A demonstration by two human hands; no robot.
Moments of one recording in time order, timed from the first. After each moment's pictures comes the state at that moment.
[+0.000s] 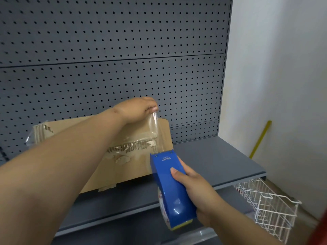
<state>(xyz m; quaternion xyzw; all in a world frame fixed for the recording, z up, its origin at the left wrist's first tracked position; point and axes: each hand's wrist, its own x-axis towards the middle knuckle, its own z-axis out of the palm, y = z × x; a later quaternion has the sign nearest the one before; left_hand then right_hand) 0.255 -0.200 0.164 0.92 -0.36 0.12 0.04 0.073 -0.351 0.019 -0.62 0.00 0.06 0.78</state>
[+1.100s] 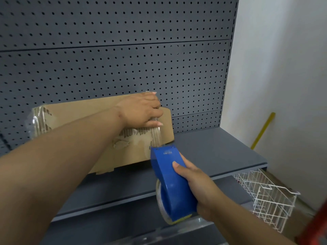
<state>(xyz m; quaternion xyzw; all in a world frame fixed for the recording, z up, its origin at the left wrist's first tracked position) 0.249 -0.194 0.134 0.74 -0.55 0.31 -0.22 0.062 -0.353 0.014 -0.59 0.03 0.10 0.80</state>
